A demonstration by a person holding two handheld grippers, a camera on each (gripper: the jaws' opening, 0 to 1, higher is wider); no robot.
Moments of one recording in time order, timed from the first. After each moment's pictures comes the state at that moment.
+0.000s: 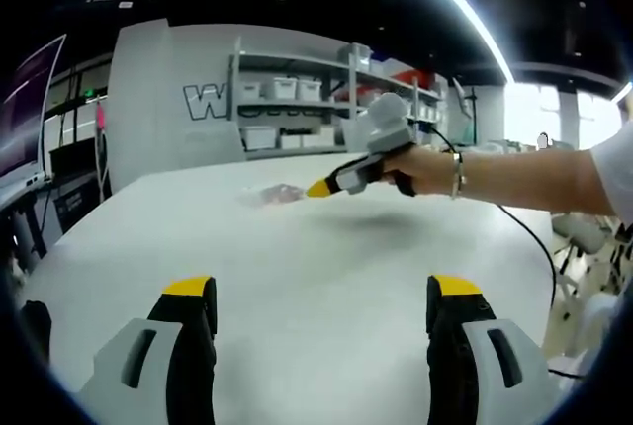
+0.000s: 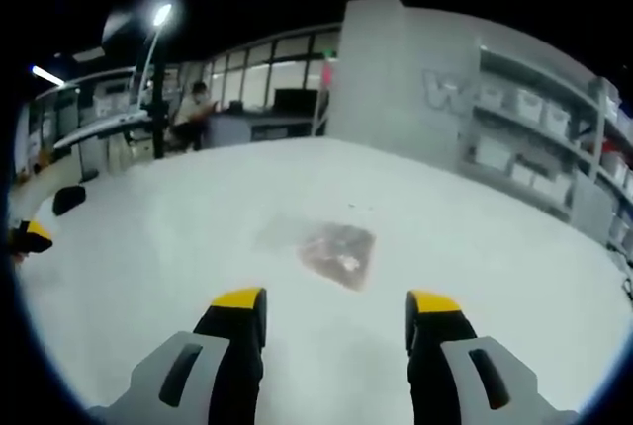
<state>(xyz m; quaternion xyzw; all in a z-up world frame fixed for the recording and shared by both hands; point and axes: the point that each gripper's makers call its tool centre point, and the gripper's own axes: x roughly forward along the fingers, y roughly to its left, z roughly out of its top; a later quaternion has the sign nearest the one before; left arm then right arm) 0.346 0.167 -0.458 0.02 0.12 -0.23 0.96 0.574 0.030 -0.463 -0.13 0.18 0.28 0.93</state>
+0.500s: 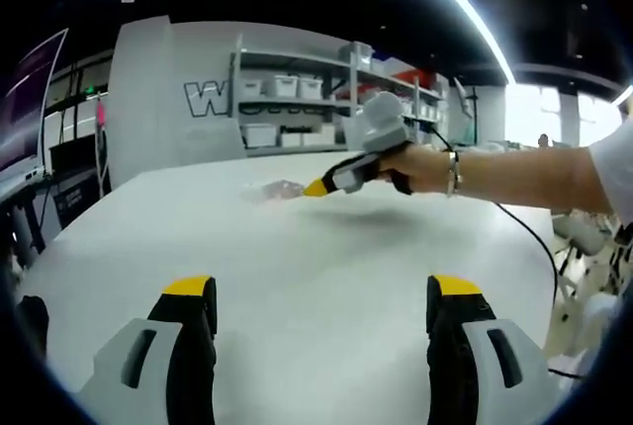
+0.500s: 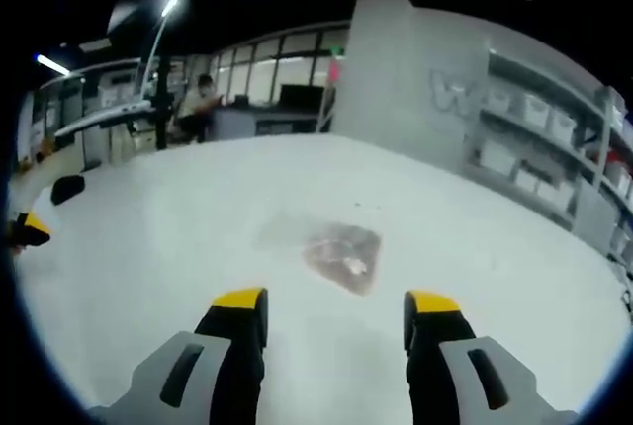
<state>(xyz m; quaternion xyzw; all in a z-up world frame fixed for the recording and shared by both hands) 0.346 0.171 -0.463 0.02 0.12 -0.23 0.96 0.581 0.037 -0.467 -0.15 0.17 0.29 0.93</state>
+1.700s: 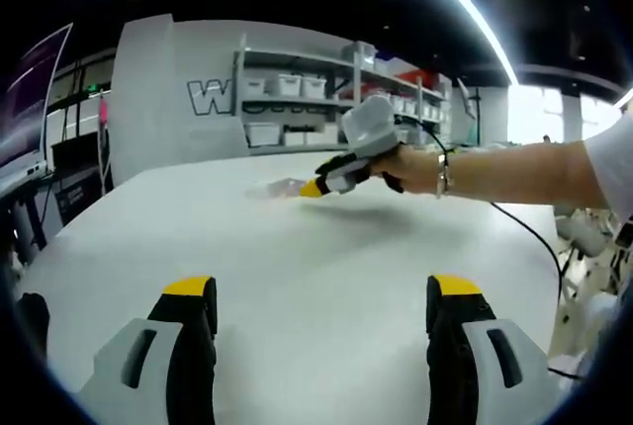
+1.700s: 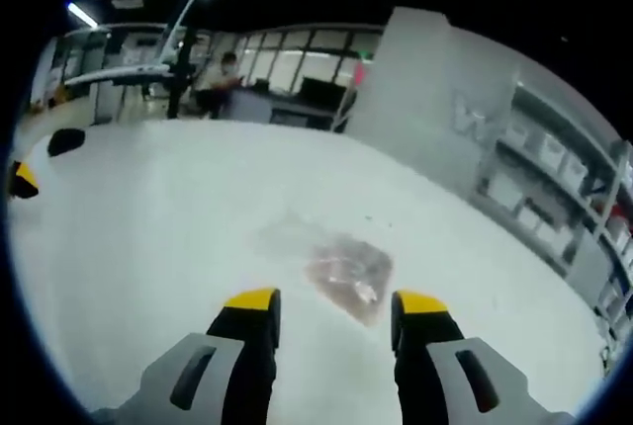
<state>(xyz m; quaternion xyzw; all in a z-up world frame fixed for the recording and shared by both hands) 0.350 0.179 -0.467 0.02 0.12 -0.23 0.97 0.599 0.060 -0.471 -0.24 0.15 0.30 0.91</state>
